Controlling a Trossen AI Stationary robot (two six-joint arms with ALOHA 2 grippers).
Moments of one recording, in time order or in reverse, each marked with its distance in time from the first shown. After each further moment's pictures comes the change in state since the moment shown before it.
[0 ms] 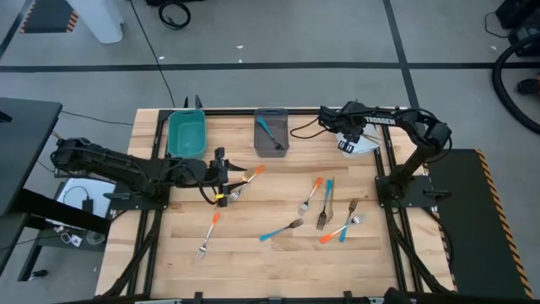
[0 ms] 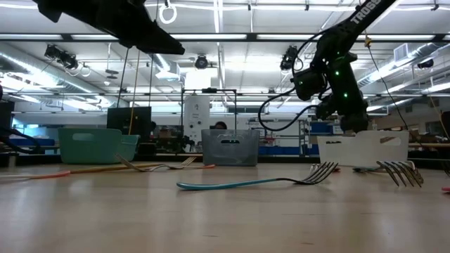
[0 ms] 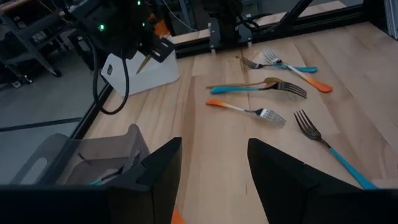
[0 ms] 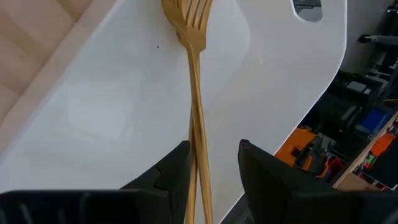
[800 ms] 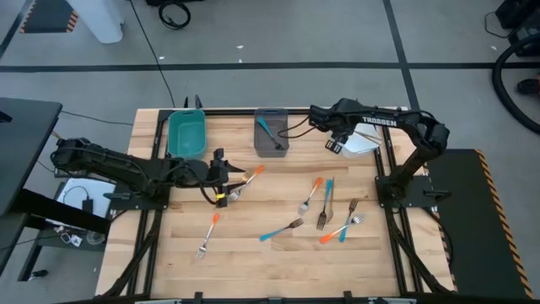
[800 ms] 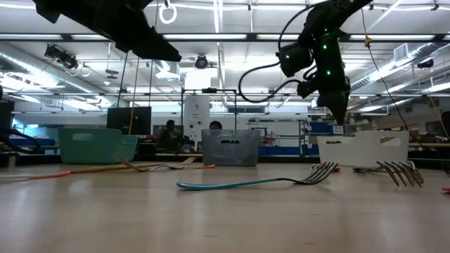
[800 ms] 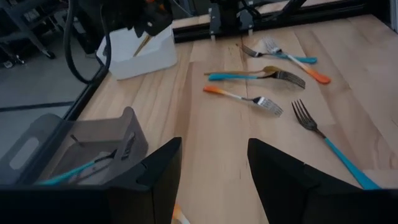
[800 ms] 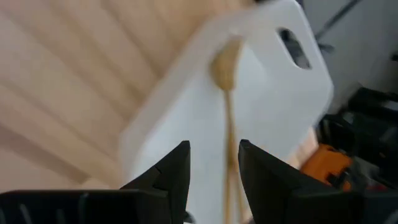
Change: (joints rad) left arm 0.000 0.000 0.000 -0.057 0.000 -0.067; right arm 0.155 -0.002 0.198 -0.128 -0.138 0.153
